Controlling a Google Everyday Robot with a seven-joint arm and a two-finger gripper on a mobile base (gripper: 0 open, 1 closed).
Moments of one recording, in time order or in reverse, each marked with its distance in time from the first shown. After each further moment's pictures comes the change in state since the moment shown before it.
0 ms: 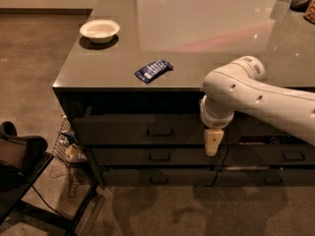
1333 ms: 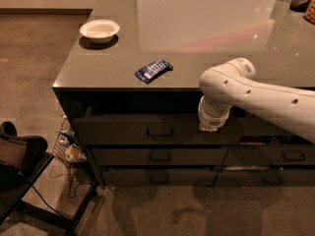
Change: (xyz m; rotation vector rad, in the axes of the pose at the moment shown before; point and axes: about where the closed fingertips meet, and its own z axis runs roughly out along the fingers) arm 0.005 -0.003 0.039 -0.103 -0.003 0.053
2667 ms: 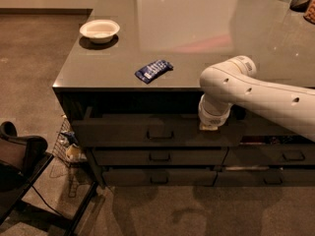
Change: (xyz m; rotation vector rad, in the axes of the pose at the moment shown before) arm 0.000 -0.001 -0.007 0.000 0.000 0.000
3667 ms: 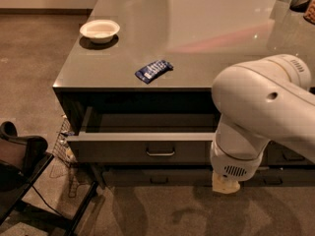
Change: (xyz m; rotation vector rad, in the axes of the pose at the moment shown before) arm -0.021 0.220 -0.155 -0.288 0.053 0.250
